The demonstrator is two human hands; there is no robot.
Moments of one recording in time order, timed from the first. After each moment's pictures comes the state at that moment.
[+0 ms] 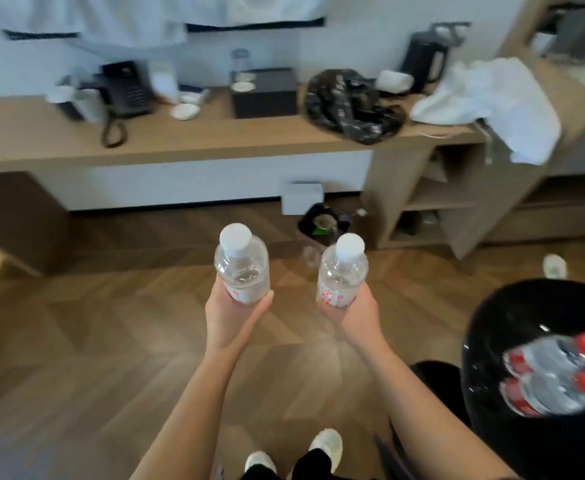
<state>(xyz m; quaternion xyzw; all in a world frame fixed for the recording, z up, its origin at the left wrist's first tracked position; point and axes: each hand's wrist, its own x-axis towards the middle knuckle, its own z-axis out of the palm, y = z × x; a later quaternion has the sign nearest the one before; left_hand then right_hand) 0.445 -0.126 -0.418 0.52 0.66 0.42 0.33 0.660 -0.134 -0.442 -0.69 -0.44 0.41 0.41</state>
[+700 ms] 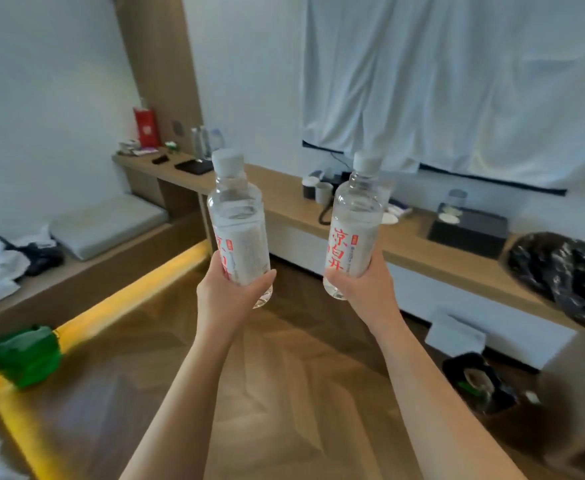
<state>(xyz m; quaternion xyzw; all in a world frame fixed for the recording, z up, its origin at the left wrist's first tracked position) 0.243 -0.181 -0.249 0.36 0.72 0.59 0.06 0.412 -0.047 -0.249 -0.38 -0.70 0.44 0.41</state>
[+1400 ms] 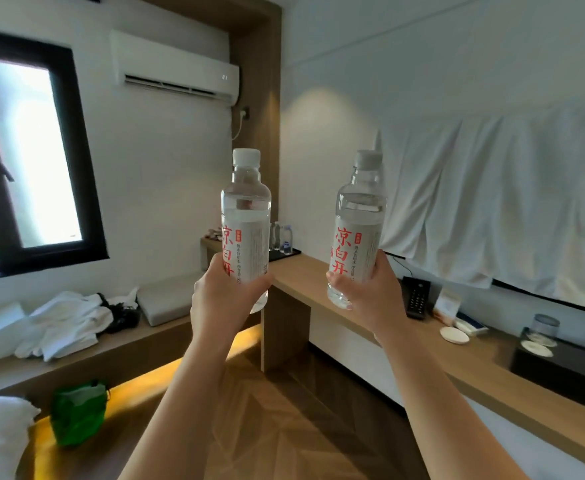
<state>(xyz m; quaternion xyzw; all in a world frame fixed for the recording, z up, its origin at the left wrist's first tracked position) 0.188 -0.174 -0.132 0.30 0.75 0.57 -0.15 0.335 -0.009 -0.127 -0.22 -0.76 0.39 0.46</state>
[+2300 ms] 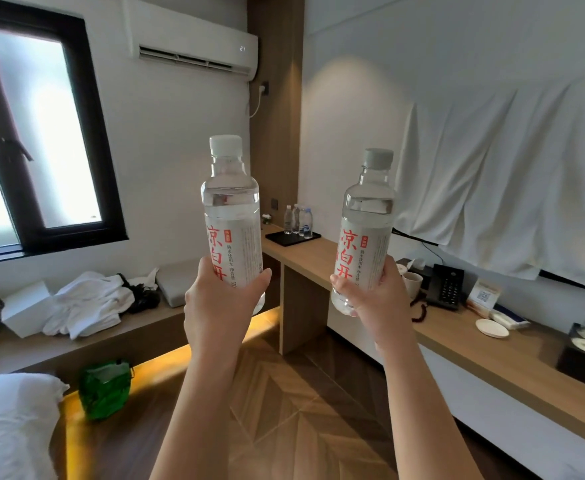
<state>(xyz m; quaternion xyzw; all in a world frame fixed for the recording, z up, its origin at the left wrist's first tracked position) 0.139 -0.203 -0.155 0.20 0.77 0.58 -0.16 0.260 -0.031 -0.168 -0.23 -0.75 0.41 0.47</state>
